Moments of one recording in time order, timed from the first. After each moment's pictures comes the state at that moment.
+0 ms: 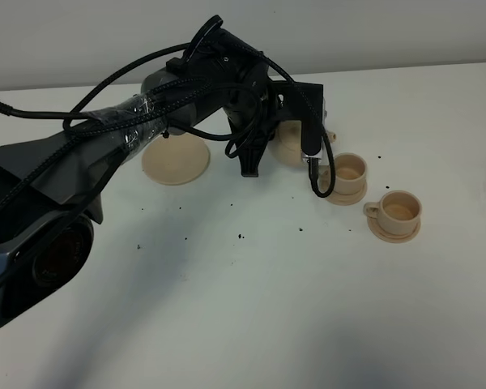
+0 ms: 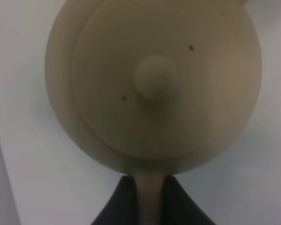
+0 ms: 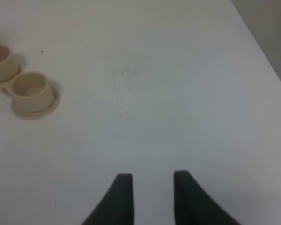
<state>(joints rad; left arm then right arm) -0.61 2.34 -2.00 0.24 0.74 0.99 -0.04 -0.01 -0.49 -0.01 1.07 -0.03</state>
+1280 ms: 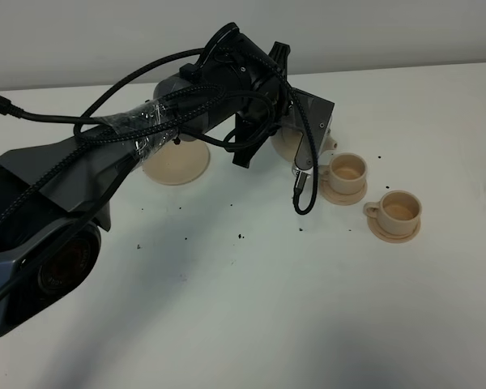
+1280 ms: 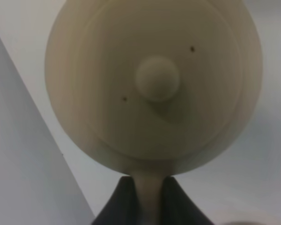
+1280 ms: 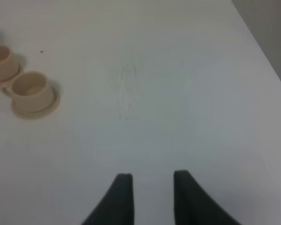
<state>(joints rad) -0.64 2.34 -2.00 0.38 0.69 1.17 -0.04 -0.01 -0.49 -0.01 1.07 -0.03</state>
